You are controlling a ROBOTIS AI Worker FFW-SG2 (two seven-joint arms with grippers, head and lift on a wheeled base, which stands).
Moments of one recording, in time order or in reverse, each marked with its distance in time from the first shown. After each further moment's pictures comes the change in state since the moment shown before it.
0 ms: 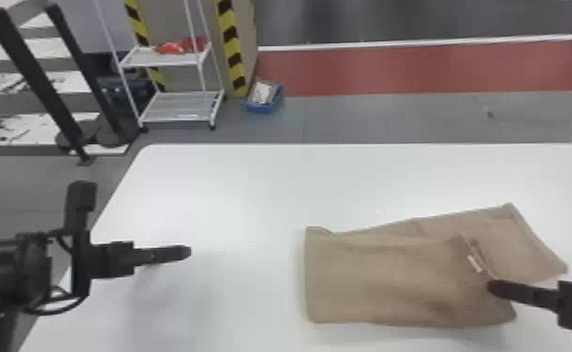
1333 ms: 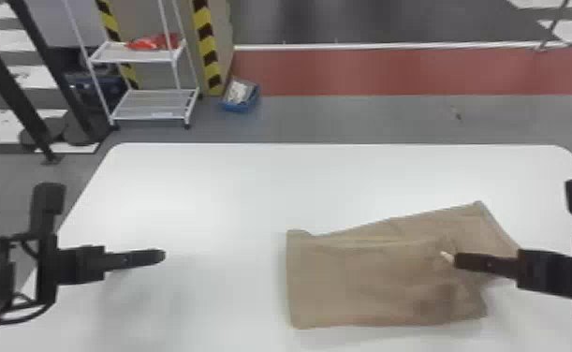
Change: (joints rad) left arm 0.001 0.000 -0.009 0.005 -0.005 -0.002 0.000; right arm -0.150 -0.026 -0.010 0.180 0.003 0.000 -0.073
